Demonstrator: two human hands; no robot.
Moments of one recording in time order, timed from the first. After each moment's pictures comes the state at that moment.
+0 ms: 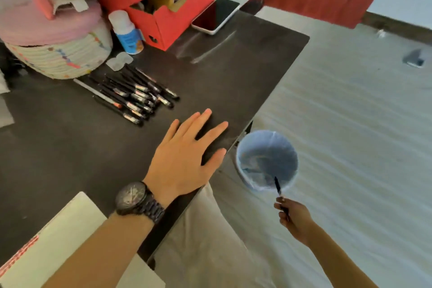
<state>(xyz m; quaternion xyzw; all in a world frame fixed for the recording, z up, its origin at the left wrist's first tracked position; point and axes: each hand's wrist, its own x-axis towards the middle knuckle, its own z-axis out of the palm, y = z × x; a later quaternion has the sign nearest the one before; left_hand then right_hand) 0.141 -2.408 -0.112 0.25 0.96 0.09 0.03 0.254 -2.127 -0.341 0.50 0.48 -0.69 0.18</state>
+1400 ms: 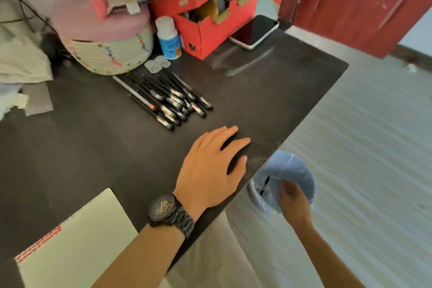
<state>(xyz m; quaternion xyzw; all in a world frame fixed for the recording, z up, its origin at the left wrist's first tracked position) 0.142 -2.409 -0.120 0.19 0.96 0.22 -0.04 0.168 -2.172 -0.299 0.27 0.85 -0.43 0.10</state>
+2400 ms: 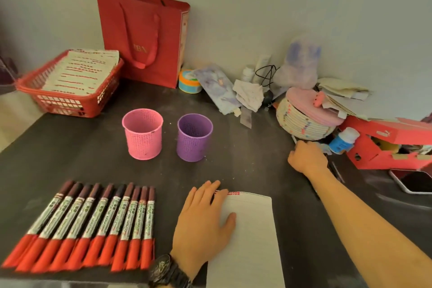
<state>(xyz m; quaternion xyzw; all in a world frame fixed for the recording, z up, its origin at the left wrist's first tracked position) 0.333 -2.596 -0.132 -0.26 0.93 0.22 -0.11 0.010 -2.512 -0.069 -0.24 0.97 0.03 0.03</state>
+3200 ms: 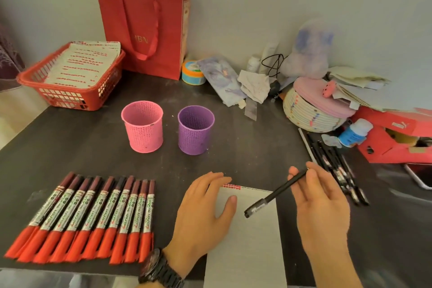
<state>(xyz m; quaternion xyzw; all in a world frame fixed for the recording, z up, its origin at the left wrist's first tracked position) 0.338 -2.592 -0.116 -0.27 0.88 0.32 -0.22 0.201 -2.458 -0.048 -0.03 0.57 -0.81 0.10</state>
